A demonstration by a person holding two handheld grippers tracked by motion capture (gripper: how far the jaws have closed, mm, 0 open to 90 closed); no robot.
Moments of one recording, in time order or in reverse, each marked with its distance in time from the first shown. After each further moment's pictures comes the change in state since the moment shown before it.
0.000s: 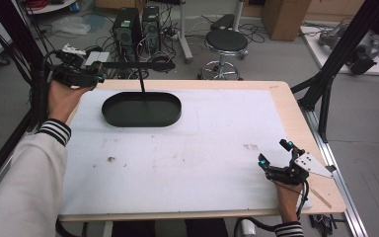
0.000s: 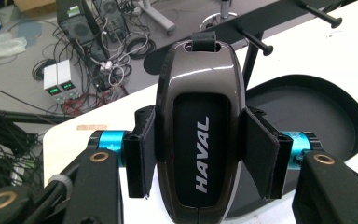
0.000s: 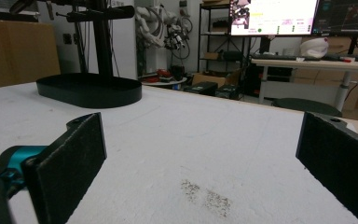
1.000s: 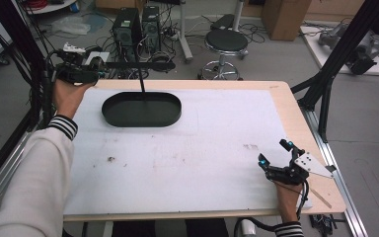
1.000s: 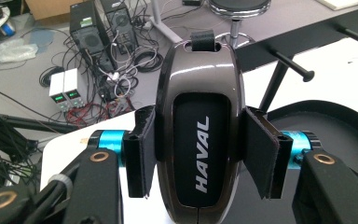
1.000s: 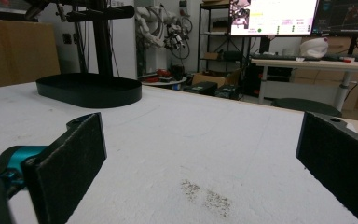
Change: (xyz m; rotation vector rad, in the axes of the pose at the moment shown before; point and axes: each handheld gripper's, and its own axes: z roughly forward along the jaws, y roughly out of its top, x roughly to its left) left arm 0.014 -0.003 0.023 -0.060 0.033 -0.062; right arm 0.000 0.000 0.000 0.003 -0.001 0.001
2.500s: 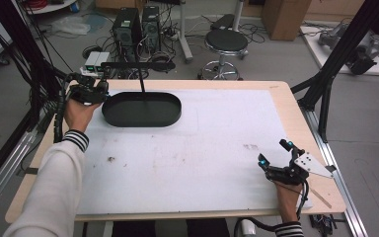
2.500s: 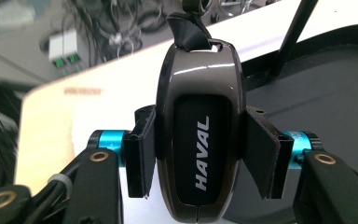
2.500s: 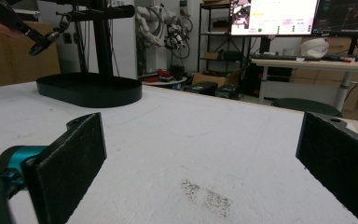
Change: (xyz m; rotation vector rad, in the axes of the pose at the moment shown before) left arm -0.011 -0.061 0.041 0.124 0.032 0.055; right arm 0.000 0.000 0.000 -0.001 0.002 -0.001
